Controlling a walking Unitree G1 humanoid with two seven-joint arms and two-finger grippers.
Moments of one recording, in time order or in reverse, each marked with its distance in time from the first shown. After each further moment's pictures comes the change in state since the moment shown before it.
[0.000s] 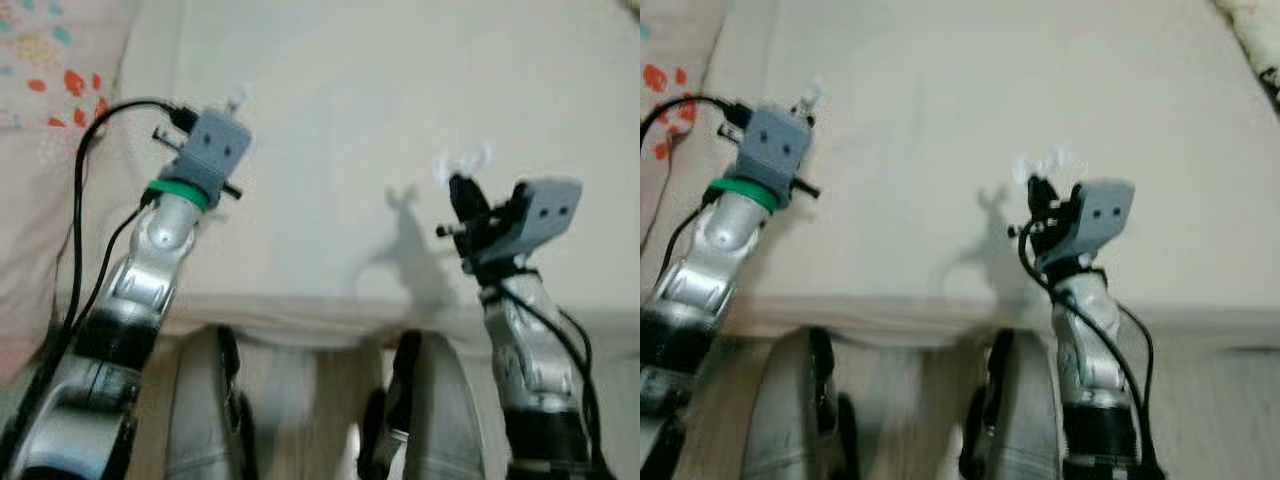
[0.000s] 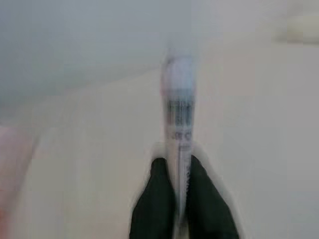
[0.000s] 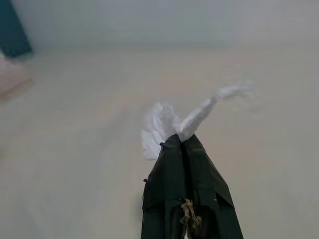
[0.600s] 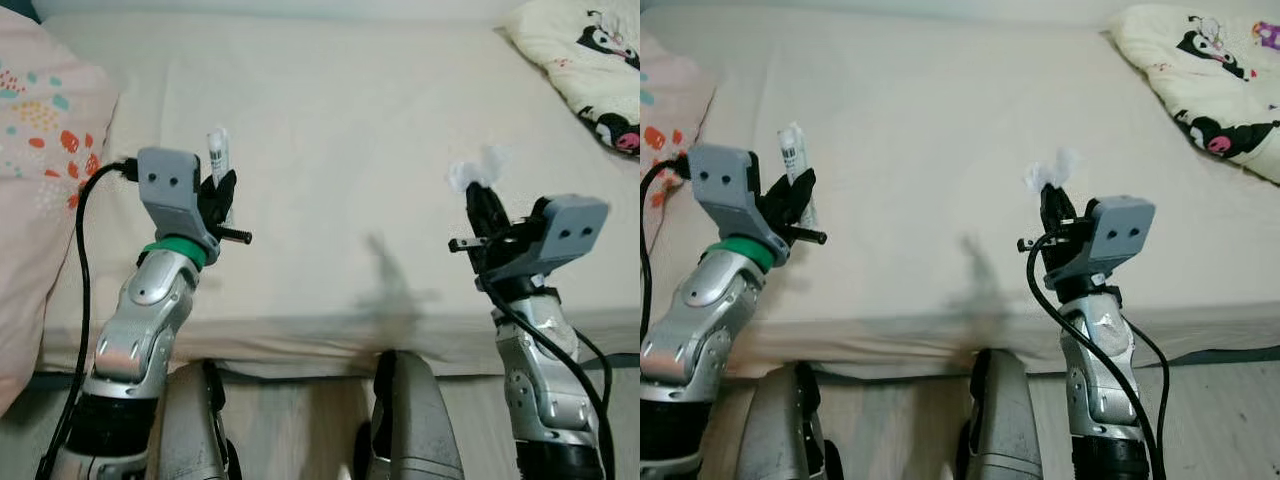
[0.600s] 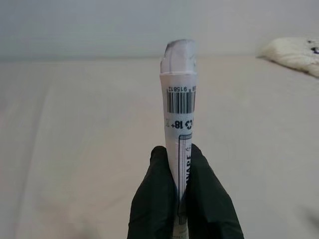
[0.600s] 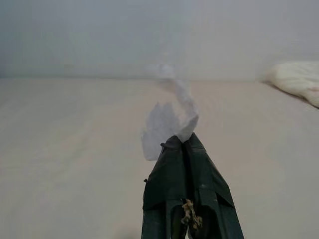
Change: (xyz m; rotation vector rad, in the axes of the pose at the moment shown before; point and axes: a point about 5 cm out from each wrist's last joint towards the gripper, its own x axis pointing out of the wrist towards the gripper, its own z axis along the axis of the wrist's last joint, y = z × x) left arm -0.008 0.000 -0.011 -0.192 0.145 0.056; right arm -0.022 -0.015 -0.010 -0.055 0.061 -0.127
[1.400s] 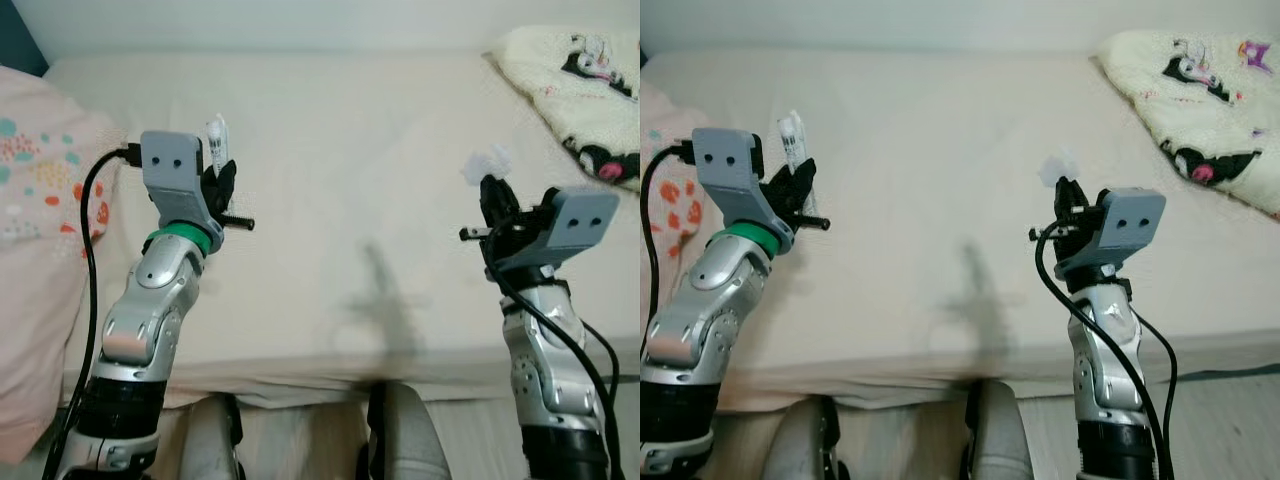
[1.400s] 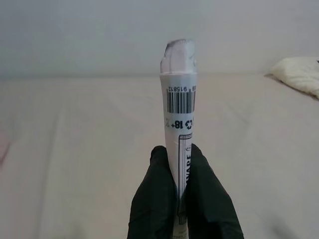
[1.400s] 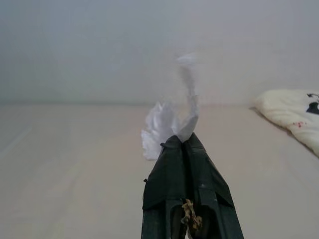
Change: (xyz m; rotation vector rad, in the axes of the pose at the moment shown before) left arm 0.006 0.000 -0.002 -0.018 0.024 0.035; right arm 0.009 -0.007 0.004 -0.019 -0.024 -0.017
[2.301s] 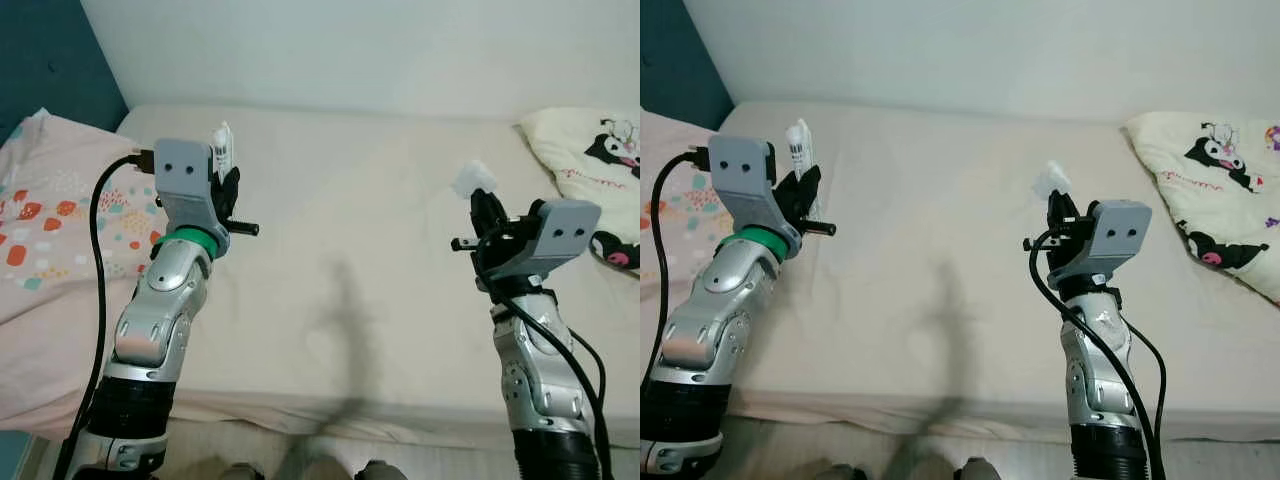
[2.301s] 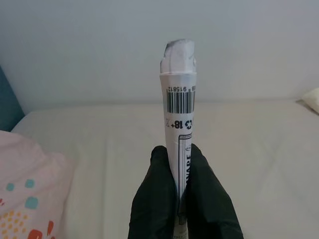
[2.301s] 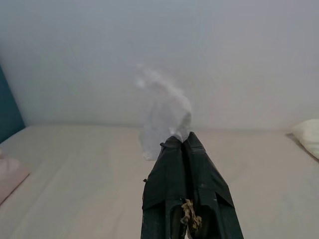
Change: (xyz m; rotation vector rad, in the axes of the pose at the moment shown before) left arm 0.001 -0.006 -0.010 0.036 0.026 0.000; right arm -0.005 0.002 -0.016 0.030 0.042 -0.008
